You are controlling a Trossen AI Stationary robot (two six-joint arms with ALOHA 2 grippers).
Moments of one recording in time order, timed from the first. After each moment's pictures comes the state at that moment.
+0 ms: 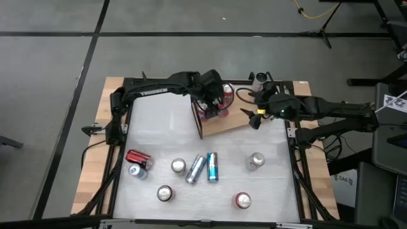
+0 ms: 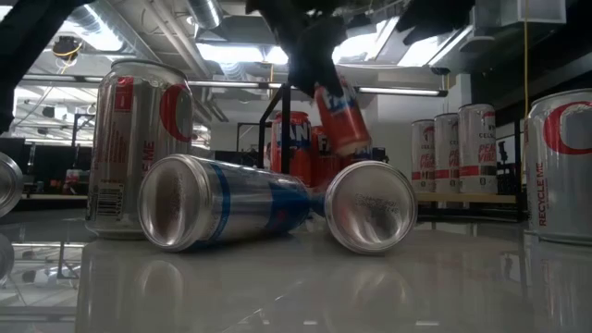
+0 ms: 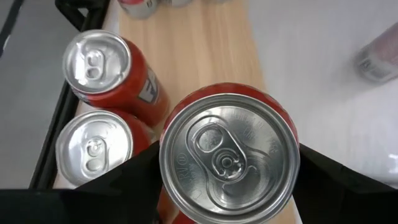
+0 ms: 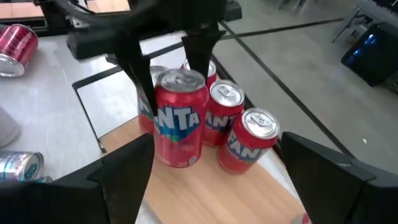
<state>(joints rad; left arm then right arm) 0.29 1.98 1.93 -0.88 0.03 0.11 -0.01 1.04 1.11 -0.66 0.46 0.11</state>
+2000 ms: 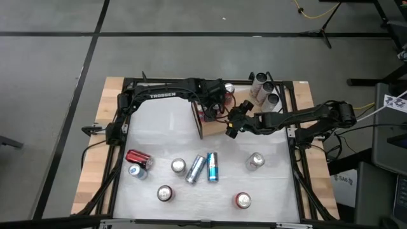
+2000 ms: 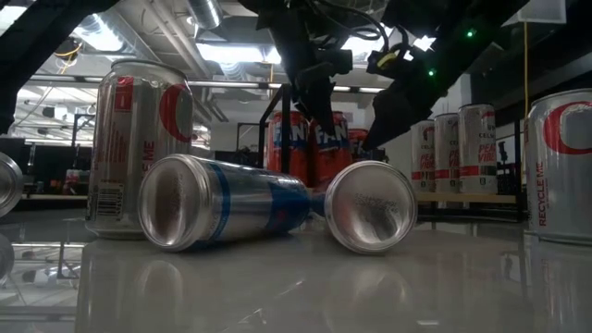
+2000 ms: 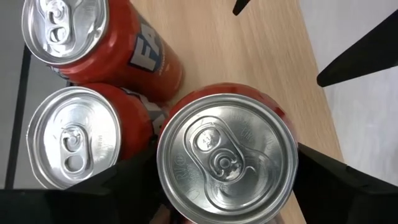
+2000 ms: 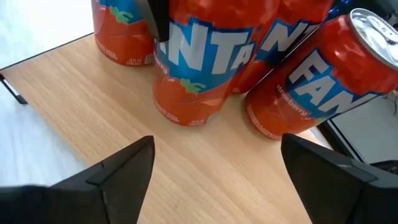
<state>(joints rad) 0.26 2.07 1.93 -0.92 -0.12 0.22 -0.01 1.44 0.84 -0.26 0.59 0.16</state>
